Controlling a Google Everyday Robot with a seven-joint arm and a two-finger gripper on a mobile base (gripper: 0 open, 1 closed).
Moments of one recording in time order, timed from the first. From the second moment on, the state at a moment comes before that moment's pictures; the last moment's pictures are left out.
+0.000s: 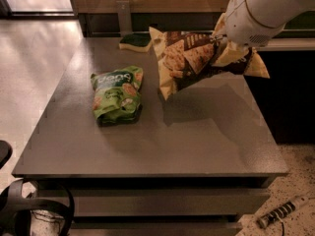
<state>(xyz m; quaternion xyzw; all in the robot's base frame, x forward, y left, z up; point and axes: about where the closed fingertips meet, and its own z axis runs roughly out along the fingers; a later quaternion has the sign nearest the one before) 0.569 -0.139 0.982 -0.71 0.63 -0.15 0.29</state>
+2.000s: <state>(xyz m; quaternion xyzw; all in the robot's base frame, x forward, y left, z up) 0.772 -0.141 0.921 -0.67 0.62 -0.19 0.36</state>
